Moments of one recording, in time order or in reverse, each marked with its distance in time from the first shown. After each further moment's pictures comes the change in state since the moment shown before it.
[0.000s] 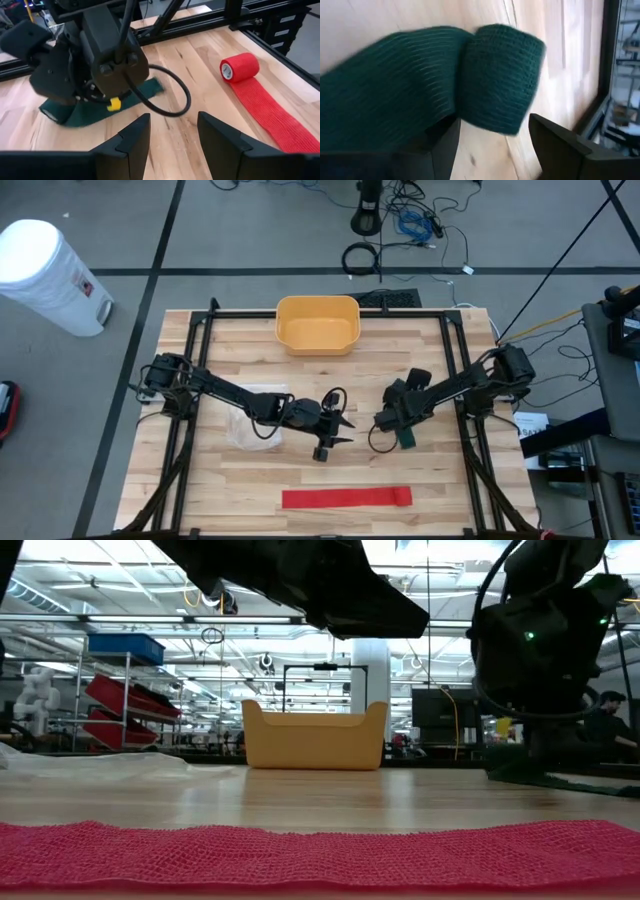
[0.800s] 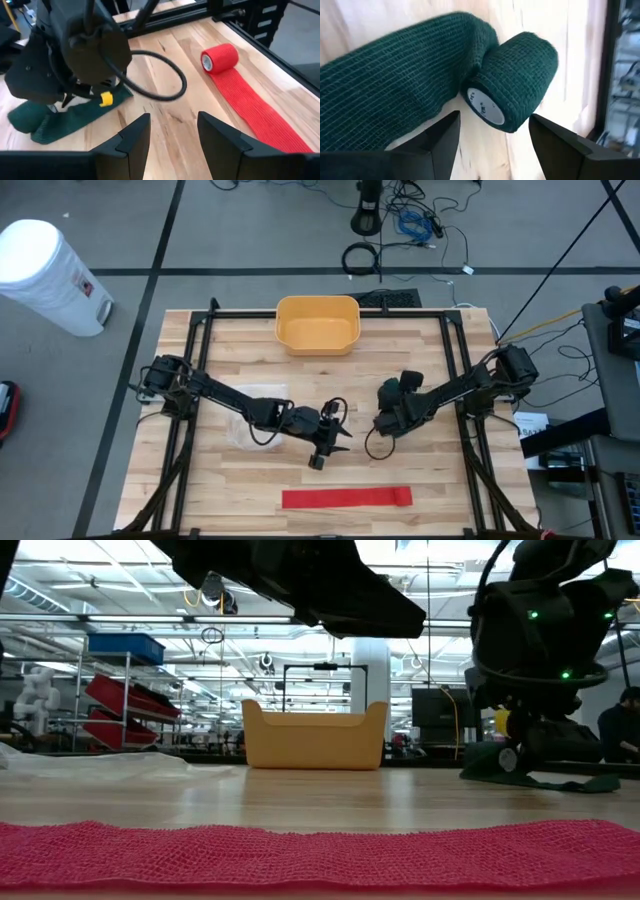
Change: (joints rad) left arm -0.045 0.000 -0.001 -0.041 0.005 0.000; right arm 0.053 -0.026 0.000 0.076 0.038 -0.147
